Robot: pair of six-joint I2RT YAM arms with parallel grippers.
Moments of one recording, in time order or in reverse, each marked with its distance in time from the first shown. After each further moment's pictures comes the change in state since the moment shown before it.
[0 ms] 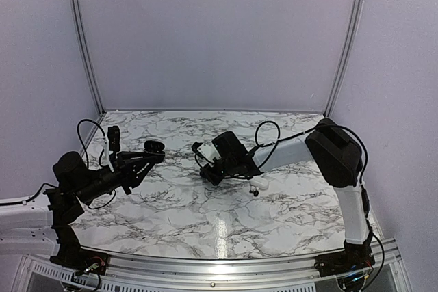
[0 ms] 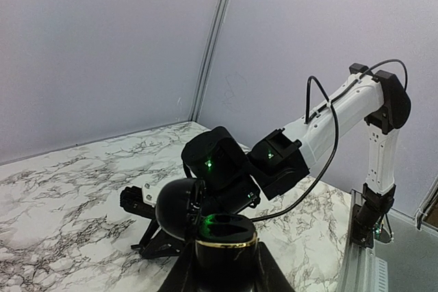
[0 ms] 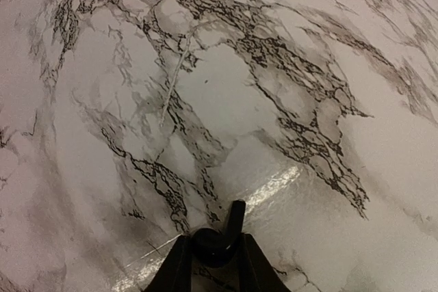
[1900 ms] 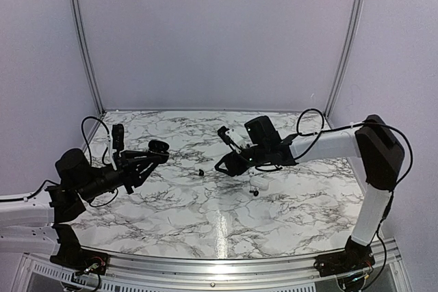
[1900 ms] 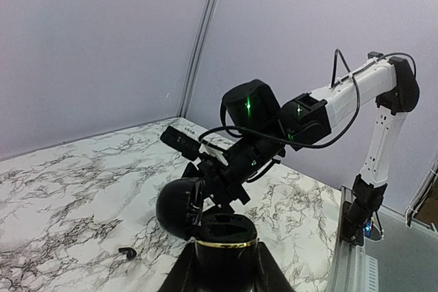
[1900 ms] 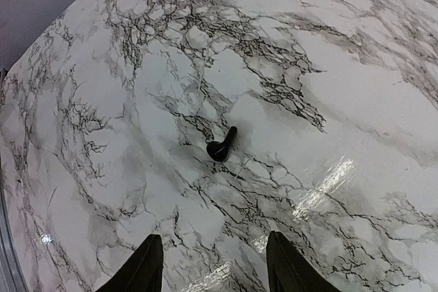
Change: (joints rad) left arm -0.013 0.039 0.037 -0.008 0.034 -0.012; right arm -0.112 -0.370 -0.256 -0.056 -0.255 0.167
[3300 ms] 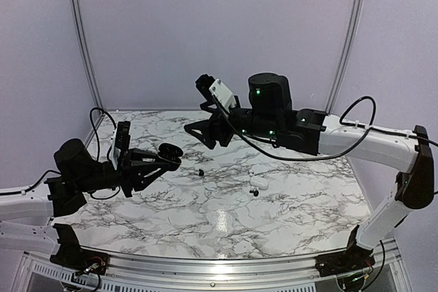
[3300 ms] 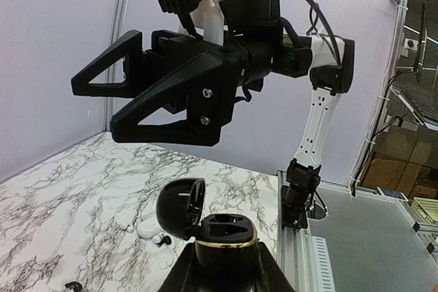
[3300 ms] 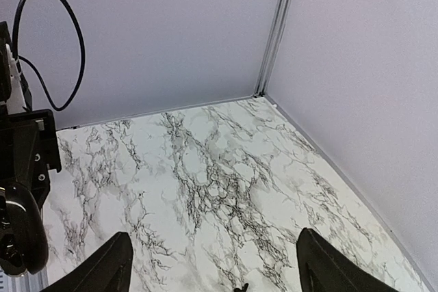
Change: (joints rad) left arm -0.054 0.039 0.111 -0.018 0.261 0.044; right arm 0.265 -0.254 0.244 -0.026 0.226 -0.257
